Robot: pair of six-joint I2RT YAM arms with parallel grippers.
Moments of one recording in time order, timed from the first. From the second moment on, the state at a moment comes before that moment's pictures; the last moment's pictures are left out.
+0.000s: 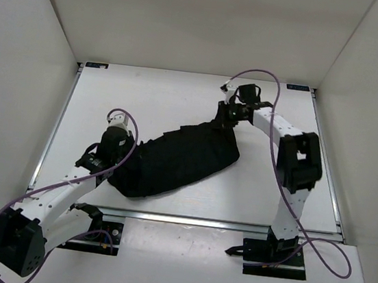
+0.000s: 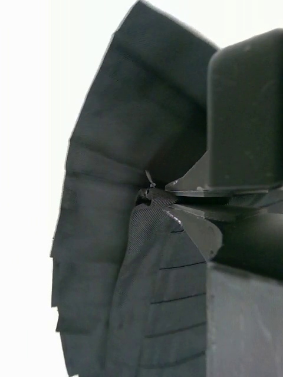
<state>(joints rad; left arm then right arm) -0.38 0.94 0.54 -0.19 -0.07 -0.60 0.30 1.93 1.45 -0.38 -0.56 0.06</state>
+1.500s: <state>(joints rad) -0.51 0.87 0.47 -0.04 0.16 -0.77 0.30 2.03 1.61 -0.41 -0.84 0.11</state>
